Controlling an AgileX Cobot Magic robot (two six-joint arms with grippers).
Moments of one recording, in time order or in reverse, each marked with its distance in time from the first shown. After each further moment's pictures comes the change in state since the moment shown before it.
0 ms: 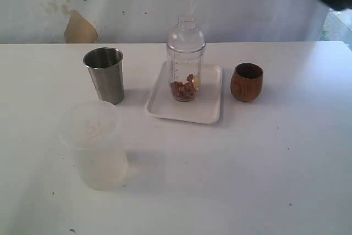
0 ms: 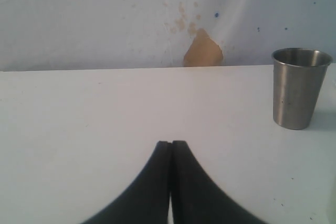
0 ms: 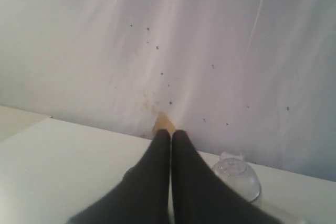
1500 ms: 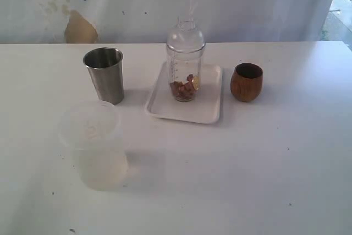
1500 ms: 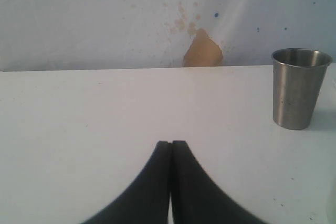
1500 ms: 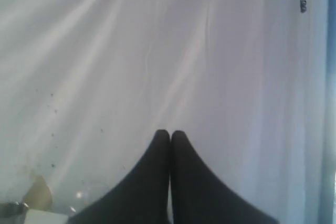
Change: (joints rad) left arm 0.000 0.000 0.000 0.000 0.000 0.000; right arm -0.261 -0.877 0.669 -0.375 -0.187 0.132
